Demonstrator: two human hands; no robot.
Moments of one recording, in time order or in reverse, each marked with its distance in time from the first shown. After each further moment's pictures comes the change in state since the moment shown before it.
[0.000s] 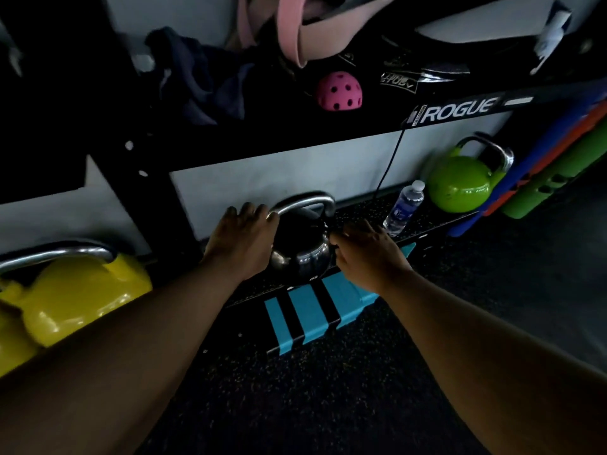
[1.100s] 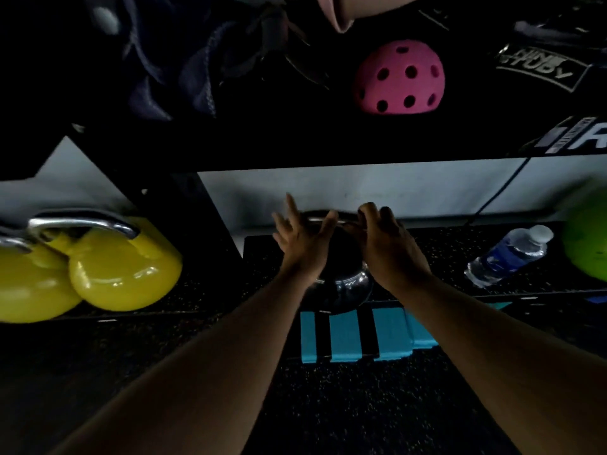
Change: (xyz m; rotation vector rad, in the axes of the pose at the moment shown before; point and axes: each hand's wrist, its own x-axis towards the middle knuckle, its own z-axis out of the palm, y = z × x) left_hand 0.116 0.066 0.083 -1.371 0.132 -1.077; right_hand 0.131 0.054 0.073 0.570 -0.002 -0.014
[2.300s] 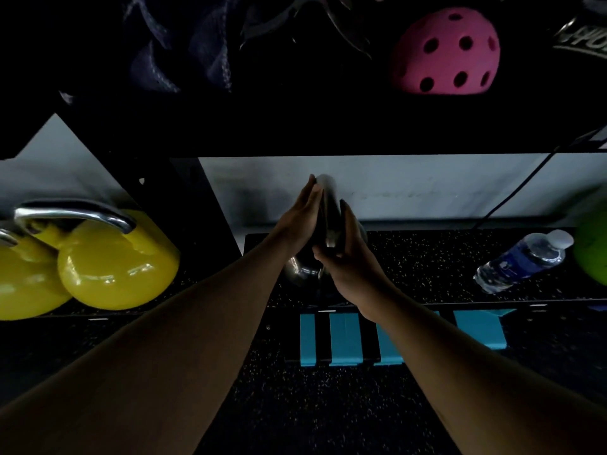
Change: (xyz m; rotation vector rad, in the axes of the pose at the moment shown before) left_hand 0.054 -0.007 -0.025 -0.078 -0.290 0.079; right_hand -0.016 -0.068 0.018 0.832 -0.190 0.193
